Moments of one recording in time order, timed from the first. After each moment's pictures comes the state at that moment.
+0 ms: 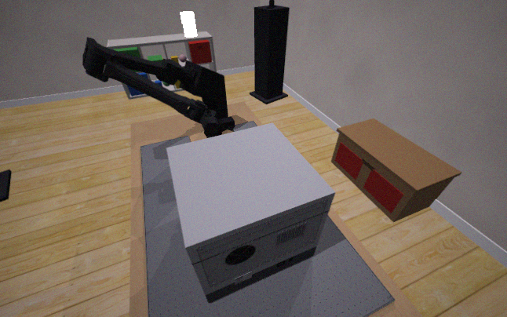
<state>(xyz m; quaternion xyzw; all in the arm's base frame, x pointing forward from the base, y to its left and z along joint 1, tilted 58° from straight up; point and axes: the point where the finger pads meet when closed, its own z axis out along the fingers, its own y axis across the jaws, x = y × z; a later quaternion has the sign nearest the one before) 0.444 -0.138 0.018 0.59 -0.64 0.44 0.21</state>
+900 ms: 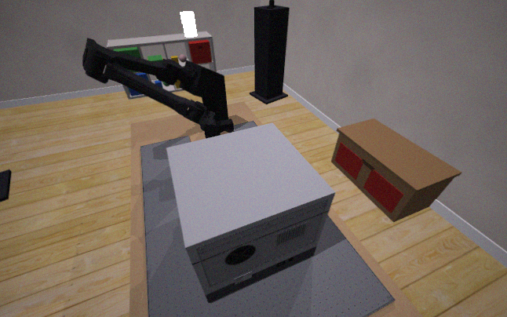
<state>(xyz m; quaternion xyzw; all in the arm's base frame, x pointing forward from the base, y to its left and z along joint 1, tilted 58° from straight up) 0.436 -0.151 0.011 0.55 -0.68 0.45 0.18</state>
